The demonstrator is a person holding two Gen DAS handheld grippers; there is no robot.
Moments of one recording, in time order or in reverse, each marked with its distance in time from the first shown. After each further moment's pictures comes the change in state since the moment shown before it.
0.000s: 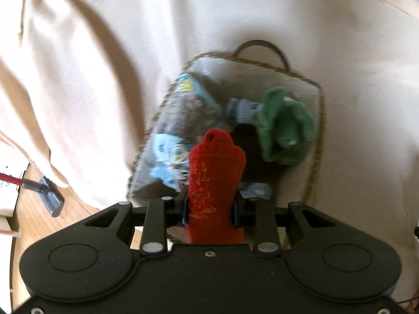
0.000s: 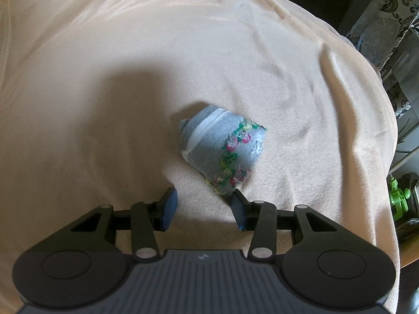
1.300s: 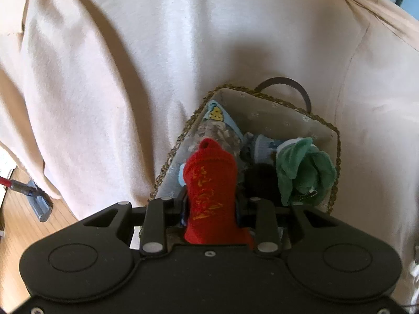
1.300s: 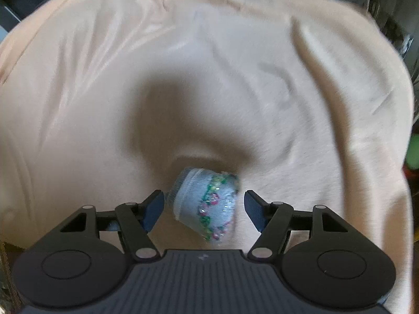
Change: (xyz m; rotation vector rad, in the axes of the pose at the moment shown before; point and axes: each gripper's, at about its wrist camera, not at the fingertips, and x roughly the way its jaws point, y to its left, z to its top) left arm 0.007 0.028 0.038 -0.050 -0.043 -0.064; right arm -0.010 -0.065 0.058 0.361 0.064 0.237
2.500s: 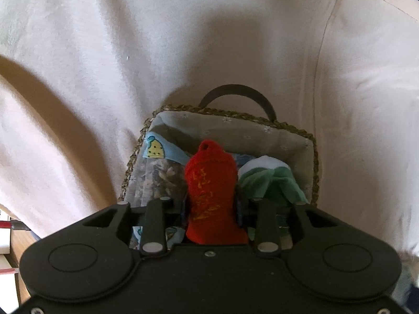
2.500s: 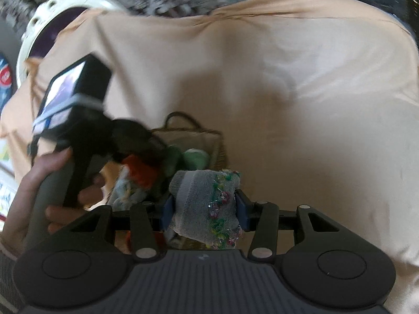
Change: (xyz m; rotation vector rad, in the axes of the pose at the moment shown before) left arm 0.035 -0.054 0.045 0.192 0.090 -0.025; right arm -0.141 0.284 -0.171 -0.729 0.024 0.481
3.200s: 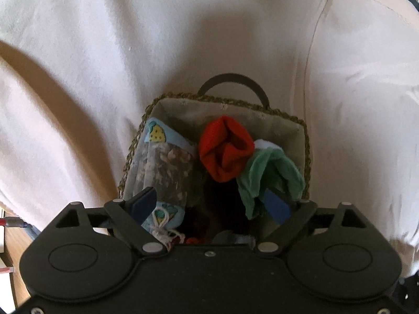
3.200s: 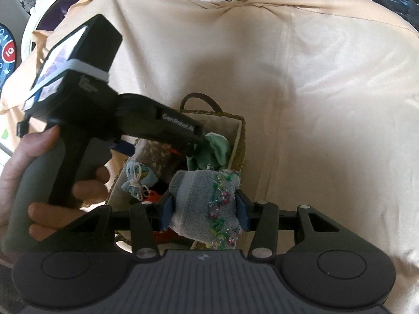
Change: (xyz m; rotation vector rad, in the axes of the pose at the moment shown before) left arm -0.005 0.007 -0.013 0.002 0.017 -0.047; right arm 0.010 0.020 -0.010 -0.042 0.056 -0.020
